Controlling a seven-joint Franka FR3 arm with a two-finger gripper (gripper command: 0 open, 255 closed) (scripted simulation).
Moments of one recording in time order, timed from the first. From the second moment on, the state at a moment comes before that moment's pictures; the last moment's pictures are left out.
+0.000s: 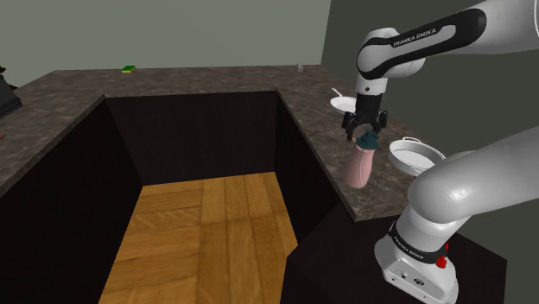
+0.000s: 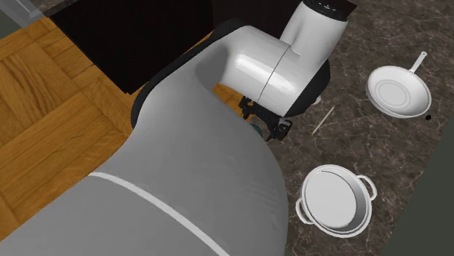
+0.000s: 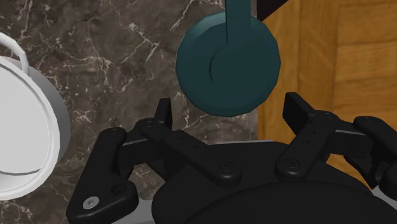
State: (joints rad) arm -0.25 -0.56 -0.25 -2.62 -0.10 1.85 0.21
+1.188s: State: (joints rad) arm -0.25 -0.55 -0.25 -2.67 -0.10 1.90 0.21
